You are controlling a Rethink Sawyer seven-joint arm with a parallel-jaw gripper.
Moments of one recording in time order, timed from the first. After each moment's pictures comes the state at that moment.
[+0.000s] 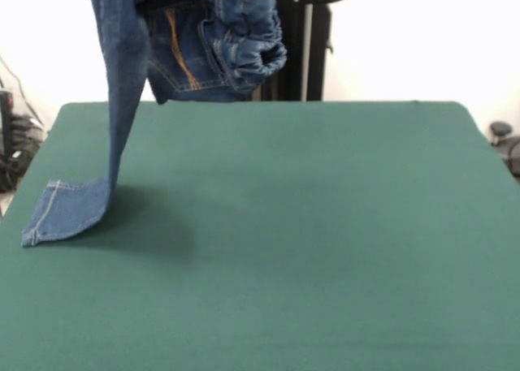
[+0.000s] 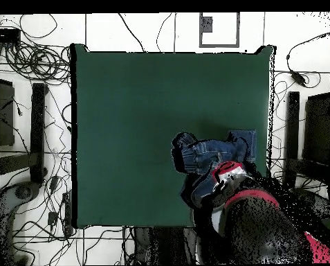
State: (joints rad) arm -0.18 -1.24 -0.34 1.76 0.12 0.87 2.27
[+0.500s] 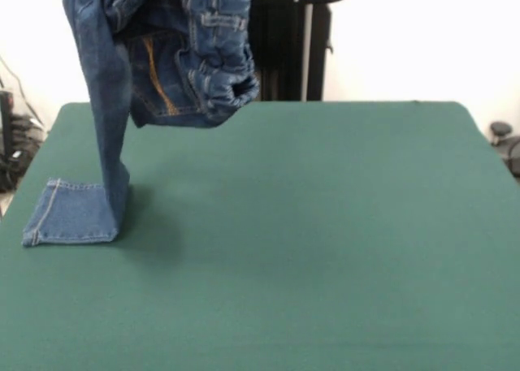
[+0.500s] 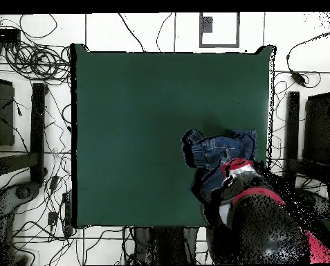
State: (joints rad) arm -0.22 -1.20 -0.34 1.83 0.17 0.71 2.27
